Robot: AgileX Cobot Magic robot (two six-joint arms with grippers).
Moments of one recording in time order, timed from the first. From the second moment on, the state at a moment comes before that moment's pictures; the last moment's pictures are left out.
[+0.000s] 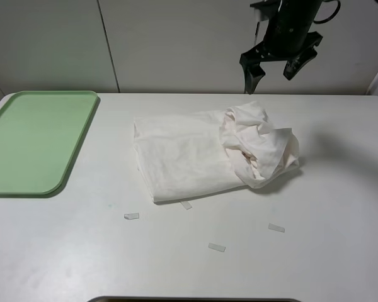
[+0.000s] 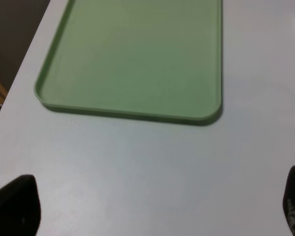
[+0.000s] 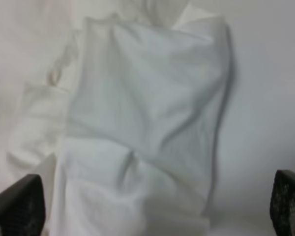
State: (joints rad) left arm 0.05 -0.01 -0.48 0.08 1.06 -0.09; right arm 0.31 2.08 -1.89 -0.05 1.21 -0.09
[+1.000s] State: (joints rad) left arm 0.05 -0.01 -0.48 0.08 1.06 -0.09; right arm 0.31 1.31 -1.12 -0.03 1.22 -0.05
